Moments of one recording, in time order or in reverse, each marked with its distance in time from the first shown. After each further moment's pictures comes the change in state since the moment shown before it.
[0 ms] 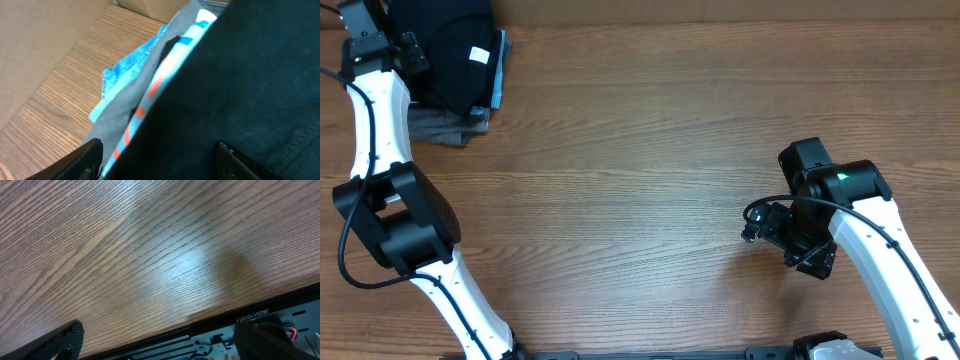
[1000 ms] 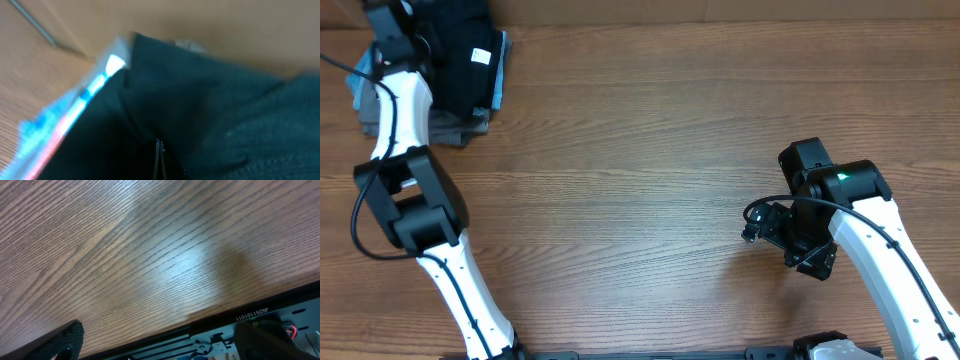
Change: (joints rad) left arm -0.039 0.152 0.029 0.292 0.169 0.023; right arm 0.000 0.000 0.000 -0.004 0.000 0.009
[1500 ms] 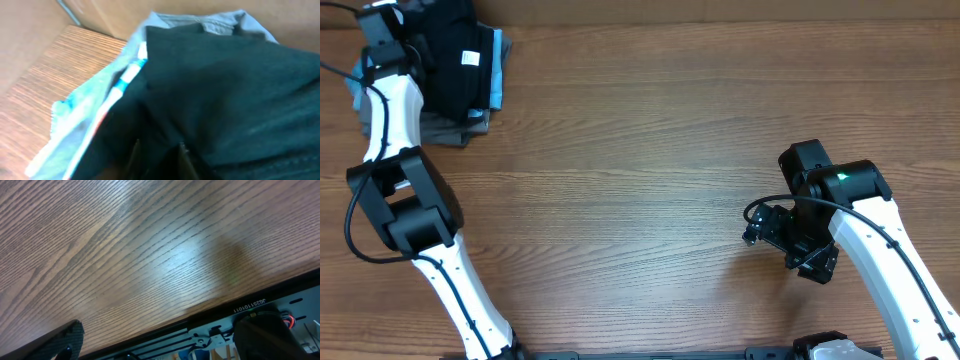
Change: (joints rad) left arm 0.040 0.002 0.017 -0.072 -0.071 0.036; right arm 0.000 0.000 0.000 -0.033 0.000 0.028
